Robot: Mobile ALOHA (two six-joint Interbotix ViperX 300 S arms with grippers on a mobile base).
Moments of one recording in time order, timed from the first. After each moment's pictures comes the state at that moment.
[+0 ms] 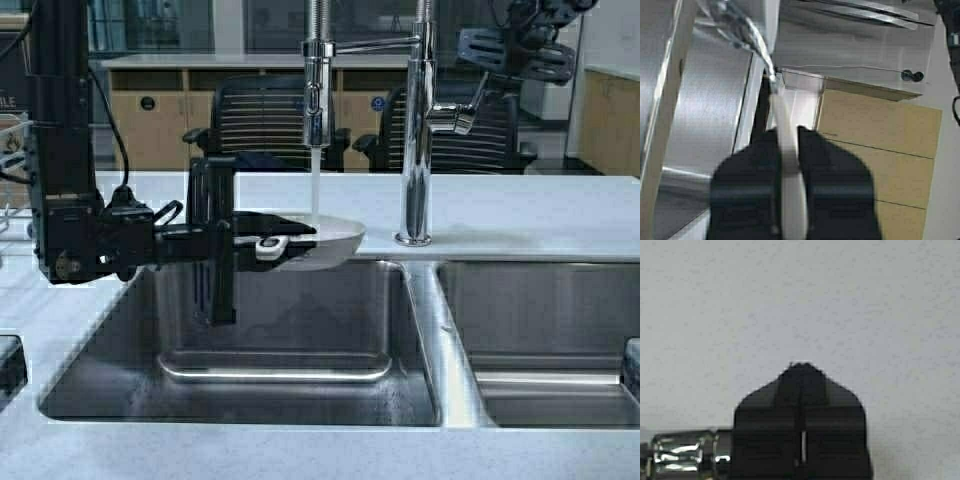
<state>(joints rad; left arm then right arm) -0.49 0.65 1.03 0.48 -1.62 -1.62 0.11 0.46 0.02 -0.03 0.07 0.25</state>
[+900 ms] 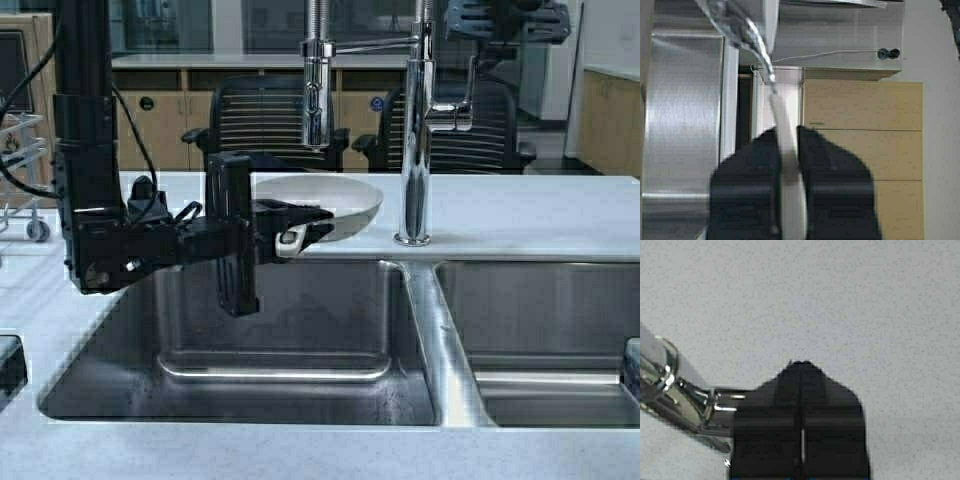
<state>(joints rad) -0.52 0.71 0.93 0.48 -1.72 -1.50 0.13 0.30 0.12 -0.05 0.14 0.10</state>
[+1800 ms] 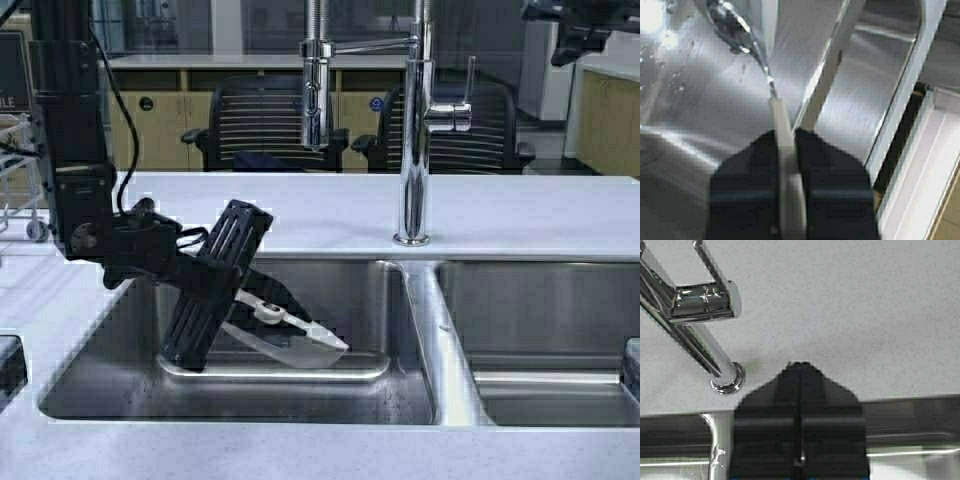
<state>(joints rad) -0.60 0.52 1.07 0.43 -1.03 -1.63 0.03 -0.15 0.65 0.06 0.03 0.11</state>
